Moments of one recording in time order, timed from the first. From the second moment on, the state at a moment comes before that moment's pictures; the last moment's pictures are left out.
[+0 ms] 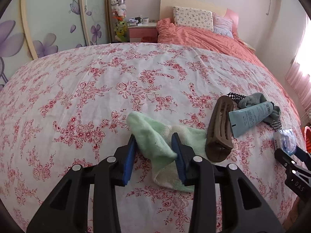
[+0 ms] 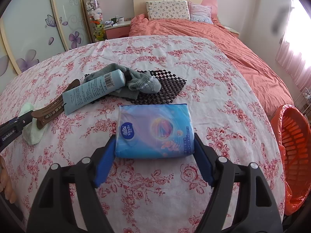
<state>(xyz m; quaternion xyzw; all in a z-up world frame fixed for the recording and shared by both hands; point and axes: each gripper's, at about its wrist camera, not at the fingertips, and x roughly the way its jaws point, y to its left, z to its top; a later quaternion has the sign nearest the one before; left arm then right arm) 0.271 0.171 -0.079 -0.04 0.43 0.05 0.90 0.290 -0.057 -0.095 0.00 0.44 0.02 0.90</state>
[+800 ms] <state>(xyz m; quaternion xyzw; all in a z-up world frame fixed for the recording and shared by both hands) 0.269 0.175 -0.080 -0.04 0.43 0.06 0.90 0.291 -0.058 -0.097 0.00 0.44 0.01 0.90</state>
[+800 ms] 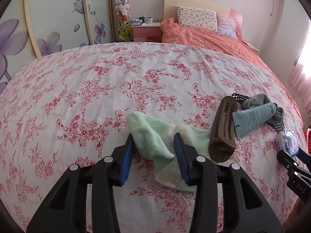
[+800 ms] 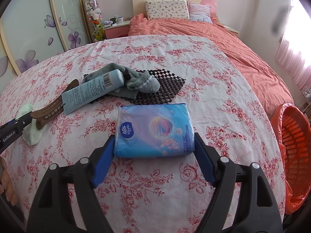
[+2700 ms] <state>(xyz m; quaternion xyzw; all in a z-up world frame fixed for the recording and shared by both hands) 0.196 0.091 0.052 0.01 0.30 -0.03 0.95 0.181 -0.135 0.017 0.03 0.31 0.00 0.95</state>
